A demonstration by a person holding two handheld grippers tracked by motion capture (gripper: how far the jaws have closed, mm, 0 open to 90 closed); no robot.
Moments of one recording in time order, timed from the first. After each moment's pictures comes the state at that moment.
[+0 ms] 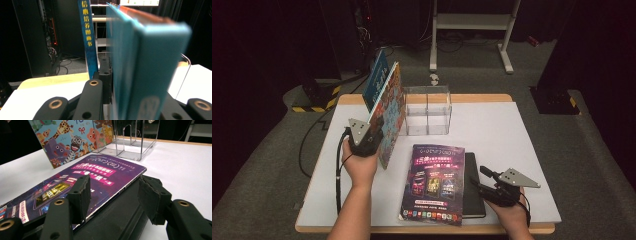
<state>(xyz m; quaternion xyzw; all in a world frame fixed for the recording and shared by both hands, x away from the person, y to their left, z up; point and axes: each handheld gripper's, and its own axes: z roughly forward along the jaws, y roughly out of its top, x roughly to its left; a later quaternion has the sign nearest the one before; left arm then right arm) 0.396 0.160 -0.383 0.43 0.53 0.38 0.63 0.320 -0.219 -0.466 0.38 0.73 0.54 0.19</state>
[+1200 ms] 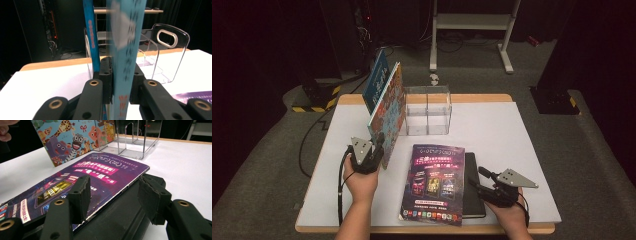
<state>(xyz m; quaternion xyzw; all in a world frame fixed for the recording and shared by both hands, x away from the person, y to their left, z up) 0.370 0.159 -0.426 0.44 0.53 0.38 0.62 0.320 -0.216 -0.468 0.37 0.73 0.54 0.19</state>
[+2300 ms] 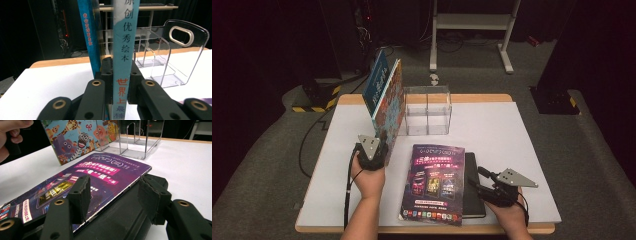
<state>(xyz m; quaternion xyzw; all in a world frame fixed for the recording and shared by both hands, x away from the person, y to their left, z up) 0.388 0.143 -0.430 0.43 0.55 0.41 0.59 0.321 -0.216 -0.468 0.37 0.73 0.54 0.18</state>
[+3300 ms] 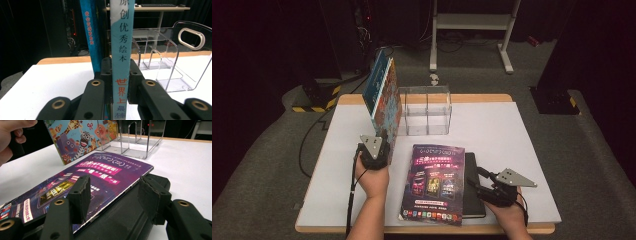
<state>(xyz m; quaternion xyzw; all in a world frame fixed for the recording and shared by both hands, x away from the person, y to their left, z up) 0.390 0.135 -0.432 0.40 0.56 0.43 0.57 0.322 -0.214 -0.469 0.37 0.73 0.54 0.18</state>
